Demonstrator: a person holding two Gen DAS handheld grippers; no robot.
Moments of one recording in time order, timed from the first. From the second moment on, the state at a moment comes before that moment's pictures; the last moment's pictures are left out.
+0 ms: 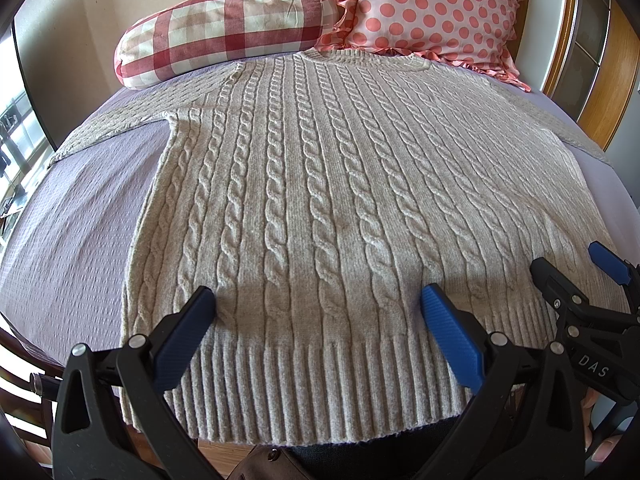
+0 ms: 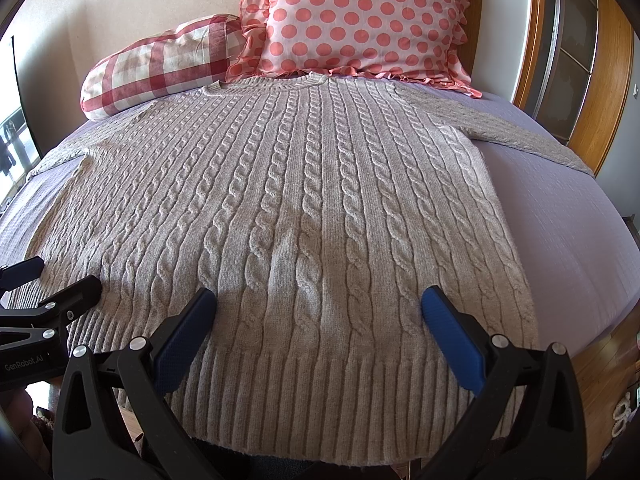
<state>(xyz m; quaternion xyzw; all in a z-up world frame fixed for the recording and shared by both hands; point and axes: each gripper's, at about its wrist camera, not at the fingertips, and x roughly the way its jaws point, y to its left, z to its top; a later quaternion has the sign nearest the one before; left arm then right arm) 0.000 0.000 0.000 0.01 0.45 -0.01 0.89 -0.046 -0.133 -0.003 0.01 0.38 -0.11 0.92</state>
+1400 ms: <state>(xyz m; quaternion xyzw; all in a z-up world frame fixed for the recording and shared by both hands) 0.100 0.176 0.038 -0.23 0.36 0.04 0.90 0.036 -0.610 0.034 0.44 0.25 -0.39 0.77</state>
